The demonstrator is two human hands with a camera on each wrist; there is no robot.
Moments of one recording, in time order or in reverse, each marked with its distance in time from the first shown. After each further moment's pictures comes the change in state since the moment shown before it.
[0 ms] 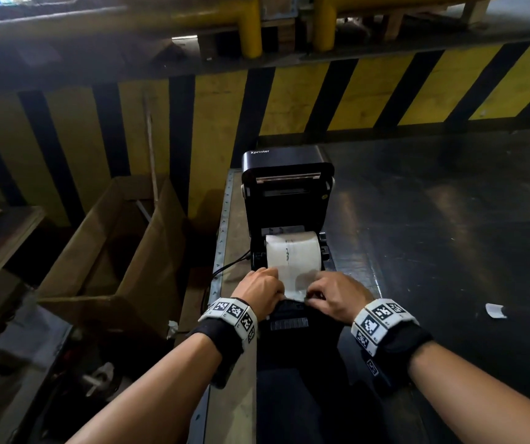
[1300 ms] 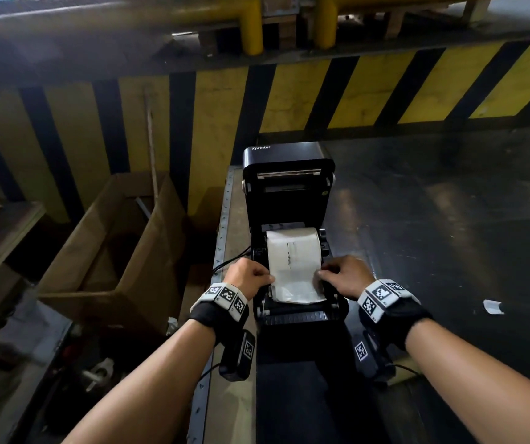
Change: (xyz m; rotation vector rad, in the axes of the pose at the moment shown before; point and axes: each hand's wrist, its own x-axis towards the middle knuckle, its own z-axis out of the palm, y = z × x) left_hand -0.002 -0.011 -0.017 -0.510 0.091 -0.448; right_hand 0.016 0.025 -0.004 0.356 0.169 0.302
